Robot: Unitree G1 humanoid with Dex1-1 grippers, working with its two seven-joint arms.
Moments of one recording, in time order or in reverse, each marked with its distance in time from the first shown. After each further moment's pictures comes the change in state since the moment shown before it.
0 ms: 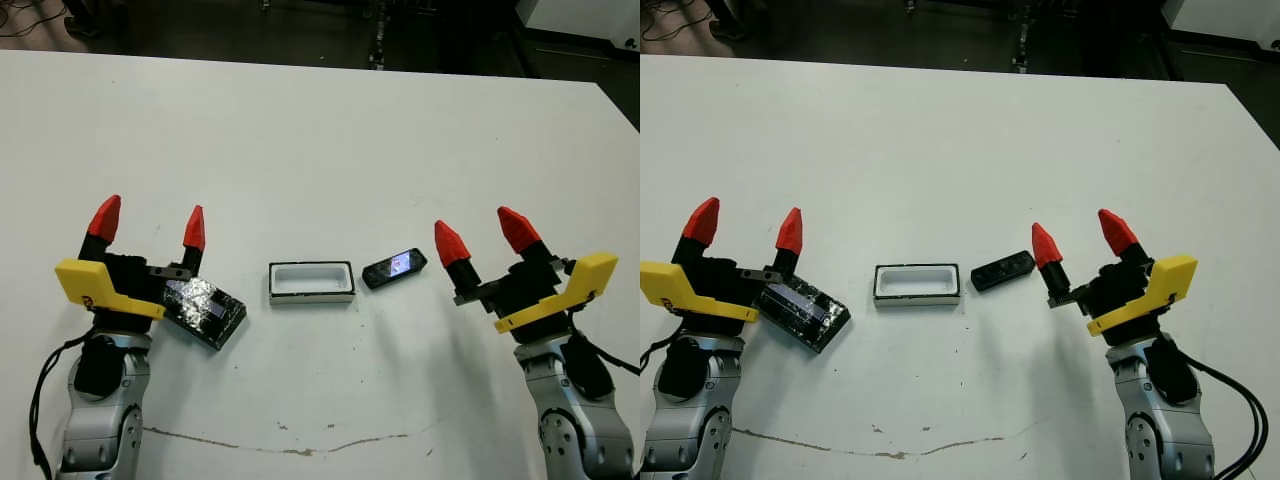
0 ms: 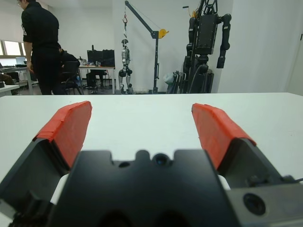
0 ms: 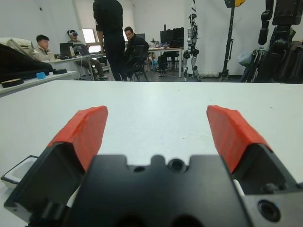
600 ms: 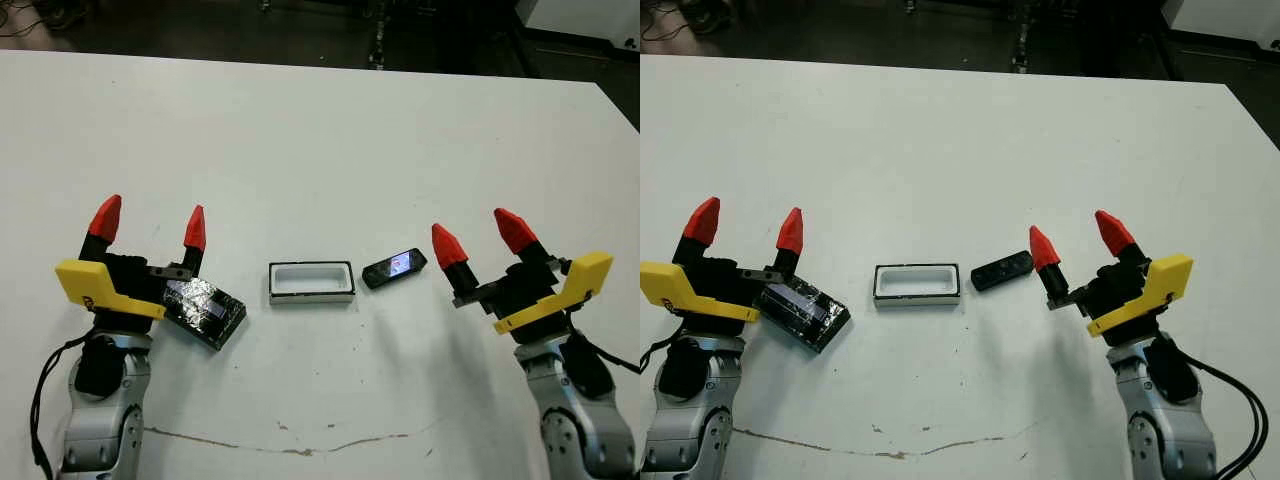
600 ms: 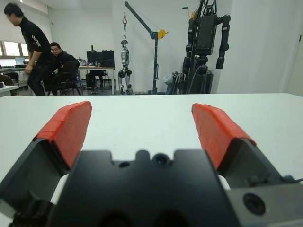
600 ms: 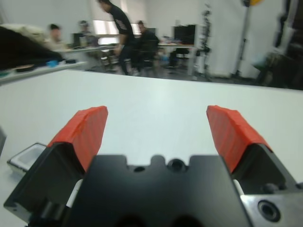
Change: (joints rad) left arm 0.002 -0.008 0.000 -0.003 -0.002 -0.003 -0.003; right arm -0.078 -0.130 -0.022 0.051 0.029 0.020 0.135
